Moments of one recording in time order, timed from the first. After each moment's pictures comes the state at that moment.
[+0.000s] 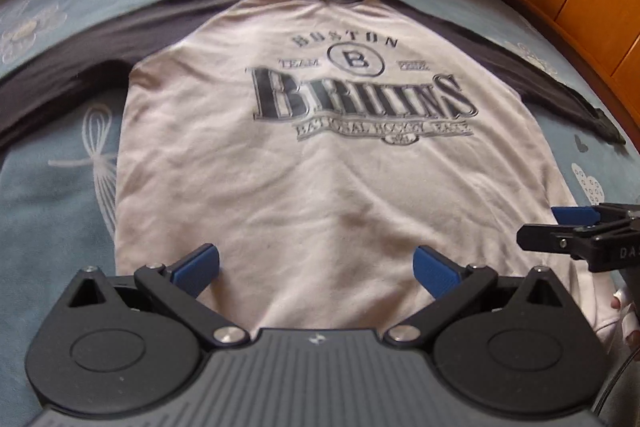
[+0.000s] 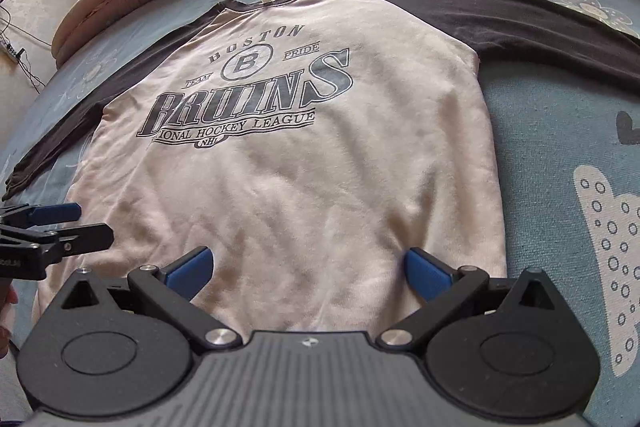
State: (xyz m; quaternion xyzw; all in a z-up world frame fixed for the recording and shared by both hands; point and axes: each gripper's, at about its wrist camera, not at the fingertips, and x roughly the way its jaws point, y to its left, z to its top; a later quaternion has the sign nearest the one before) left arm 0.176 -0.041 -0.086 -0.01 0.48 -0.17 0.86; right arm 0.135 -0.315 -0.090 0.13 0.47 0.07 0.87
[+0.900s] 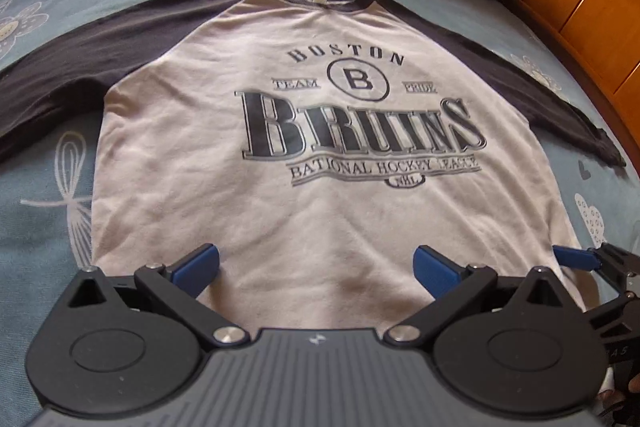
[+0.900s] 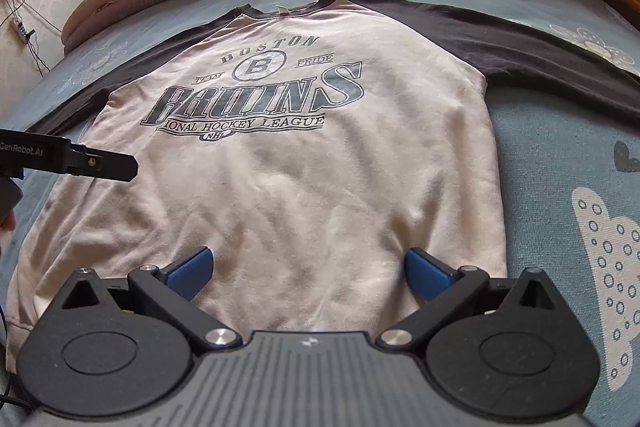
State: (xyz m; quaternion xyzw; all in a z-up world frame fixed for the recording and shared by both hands) left arm 0.213 -0.053 -0.084 -0.02 0.49 -0.18 0.85; right arm 0.122 -0.304 -0.096 0.08 0.43 0.07 0.90
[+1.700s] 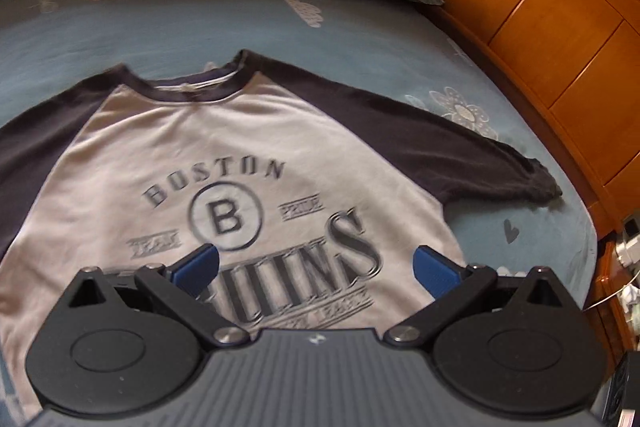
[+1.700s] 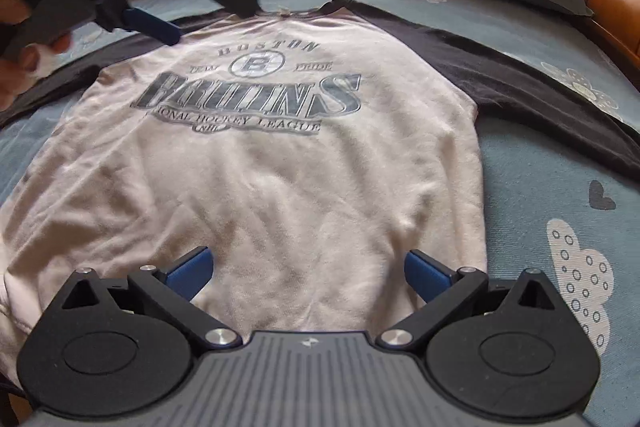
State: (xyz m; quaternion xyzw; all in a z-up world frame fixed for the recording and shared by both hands) left arm 0.317 -0.155 -0.017 -0.03 0.47 -0.31 0.82; right arm 0.119 -0.290 -0.085 0.01 0.42 0.04 0.91
